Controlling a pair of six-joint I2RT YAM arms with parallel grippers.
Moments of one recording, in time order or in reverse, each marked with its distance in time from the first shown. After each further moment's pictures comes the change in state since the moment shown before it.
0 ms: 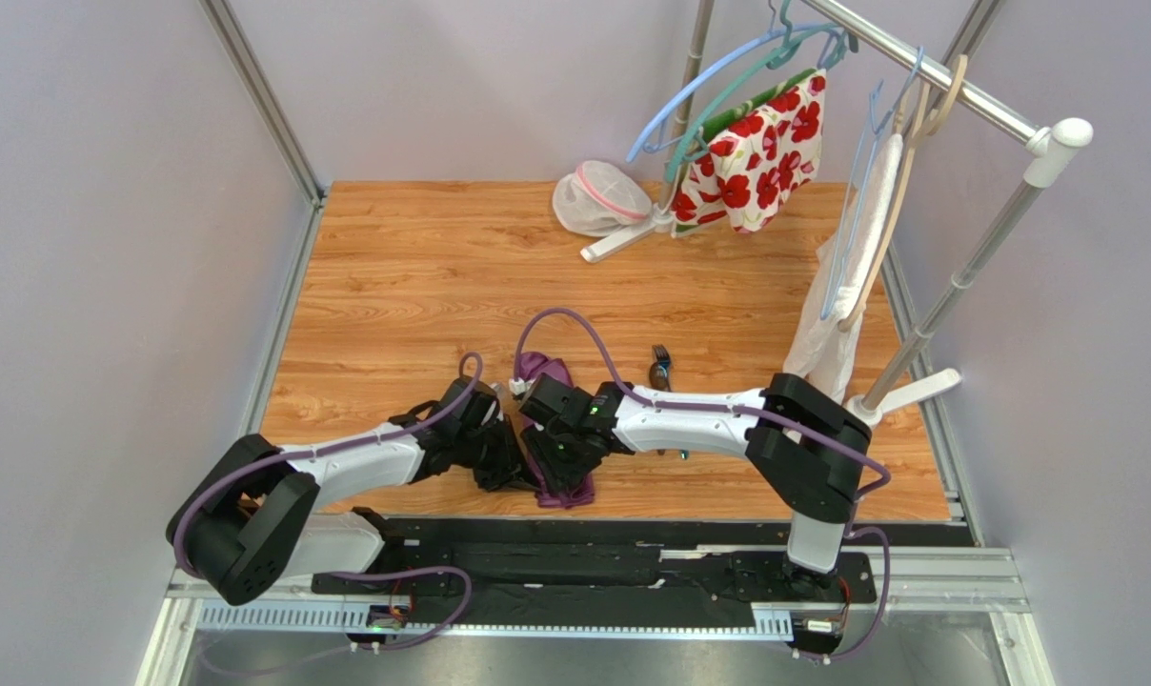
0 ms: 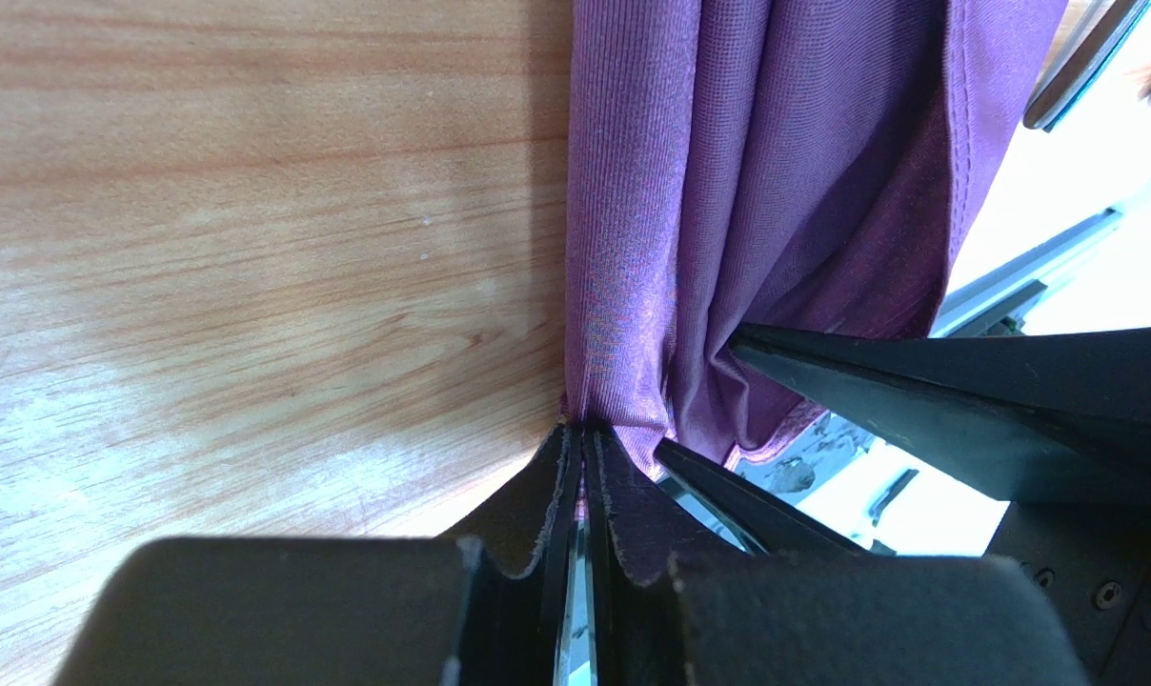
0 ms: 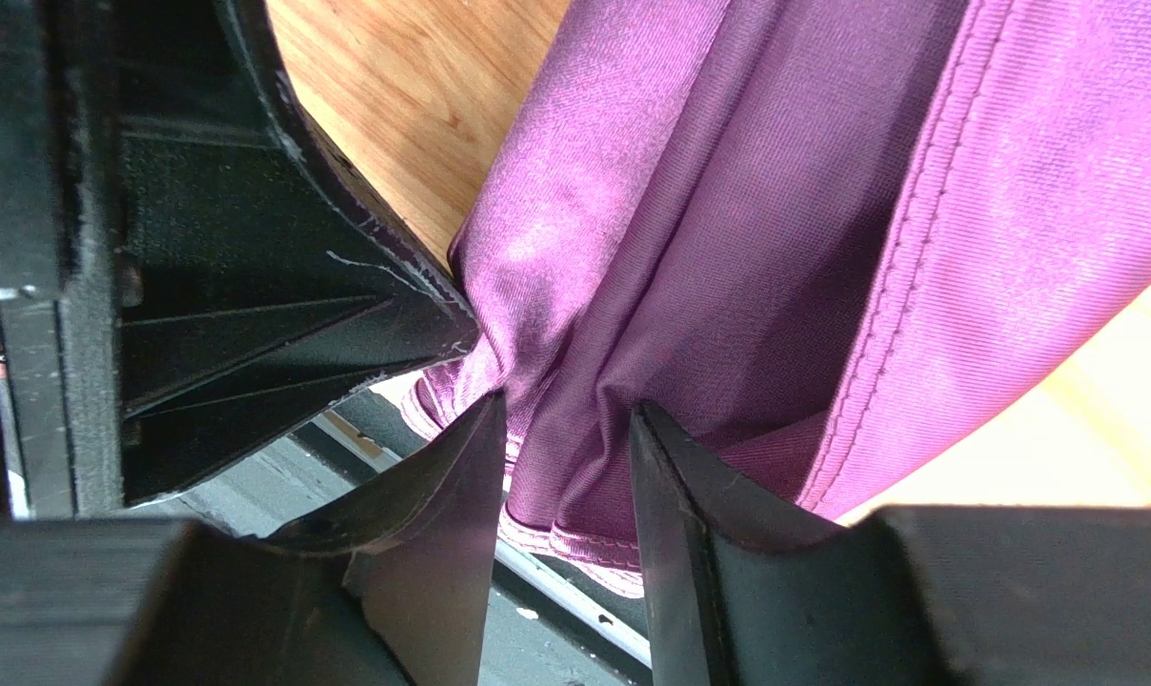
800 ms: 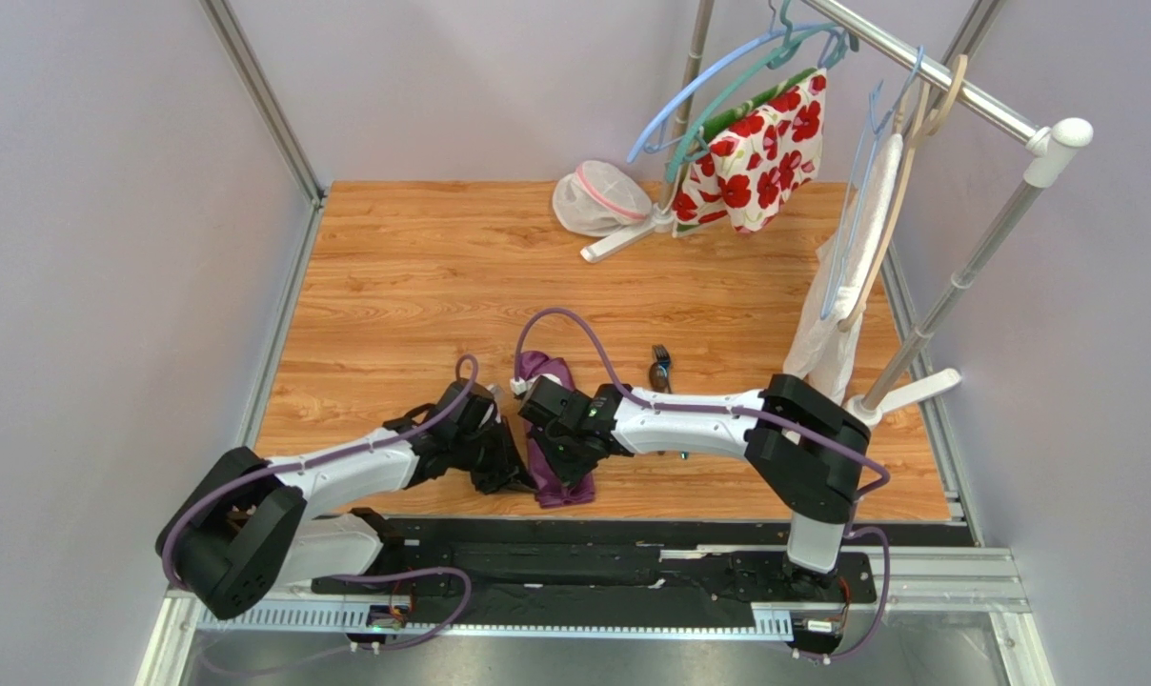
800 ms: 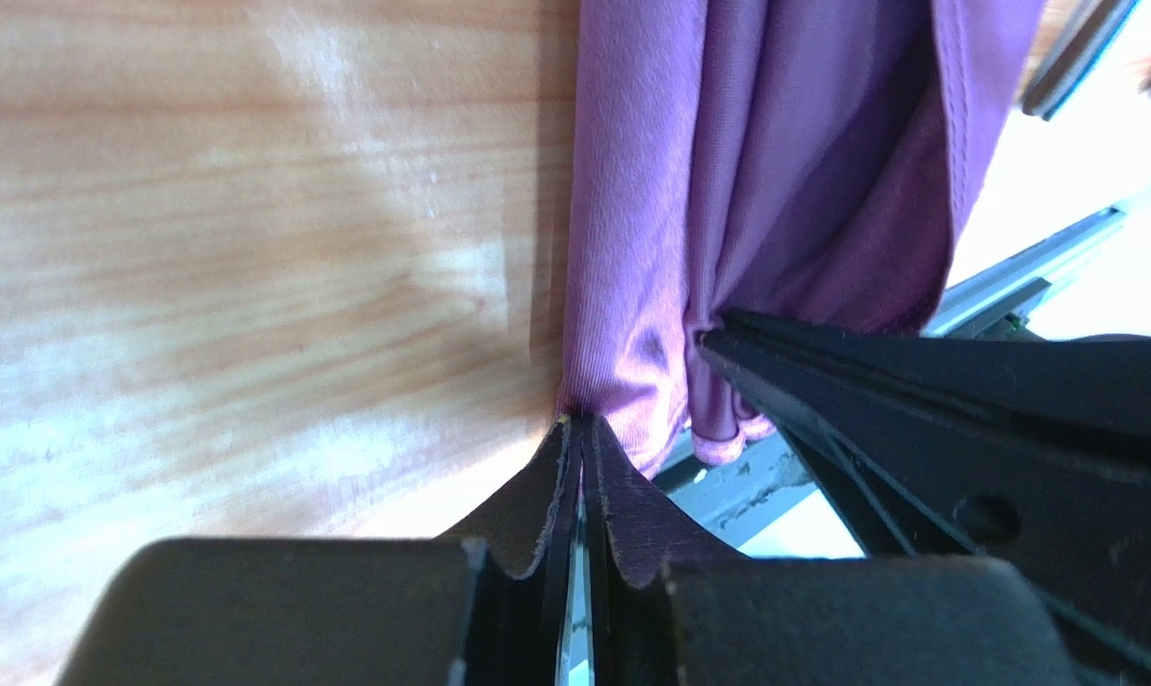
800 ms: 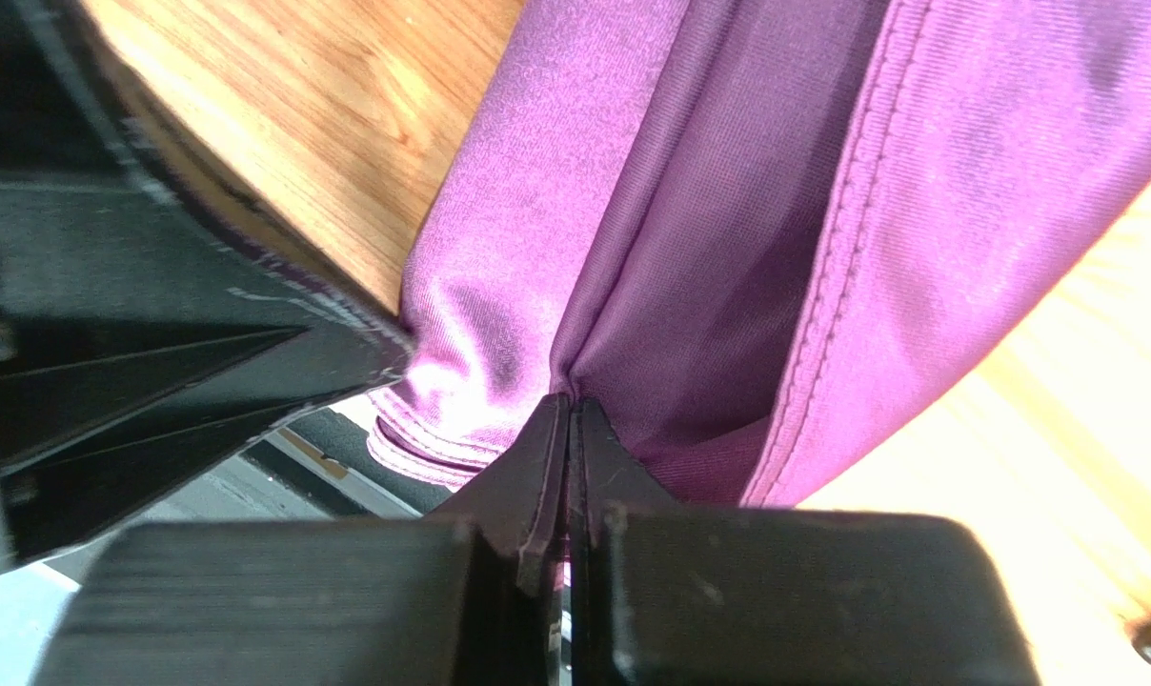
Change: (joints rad) left arm -0.011 -0.053 -0.011 -0.031 -0.015 -0.007; right arm 0.006 0.003 -0.001 -0.008 0.073 -0.004
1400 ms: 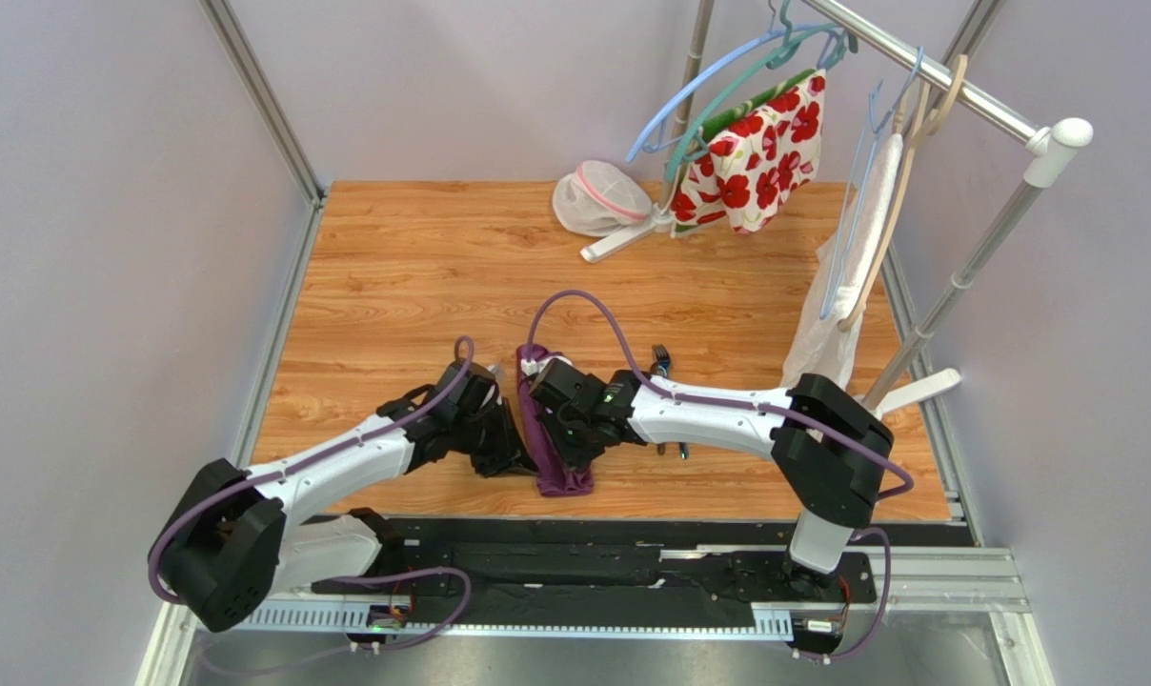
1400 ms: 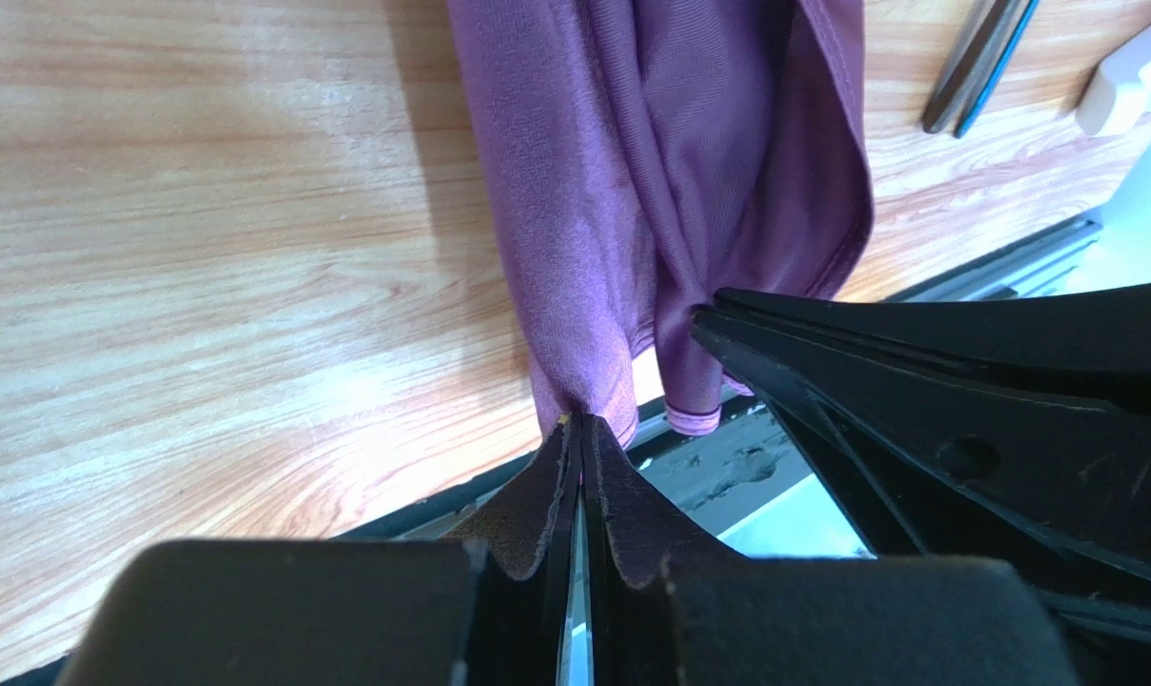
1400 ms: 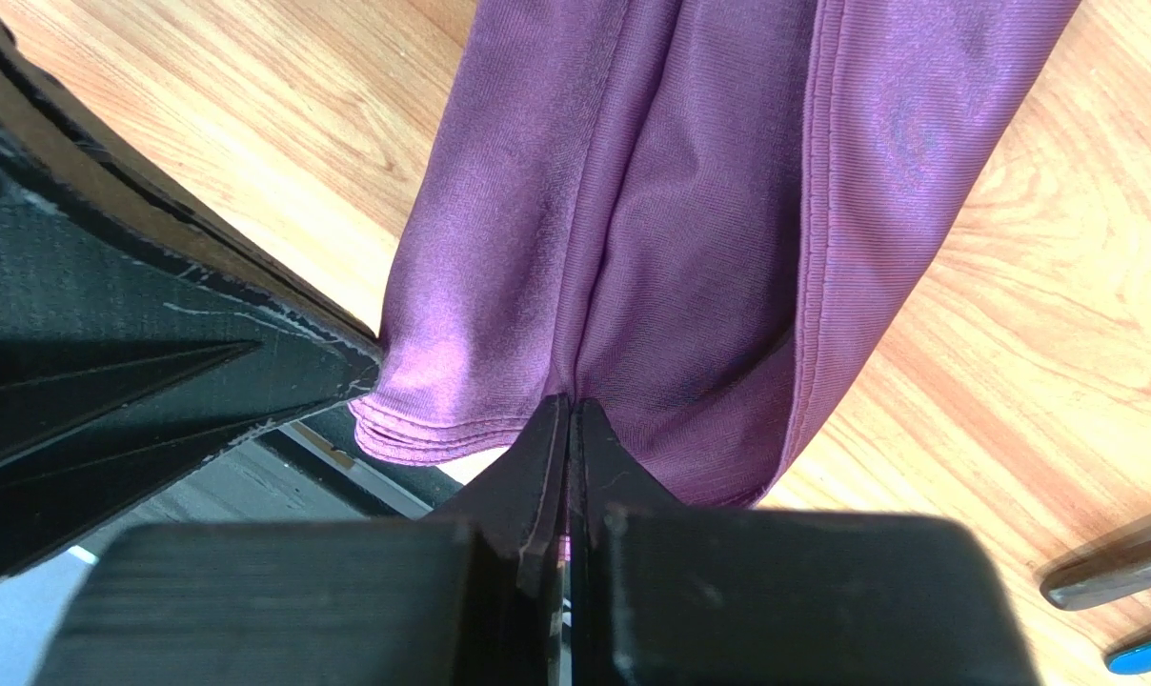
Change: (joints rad) left arm 0.009 -0.051 0.135 -0.174 -0.033 0.034; right arm -0.046 -0.072 0.000 -0.026 0.005 -0.003
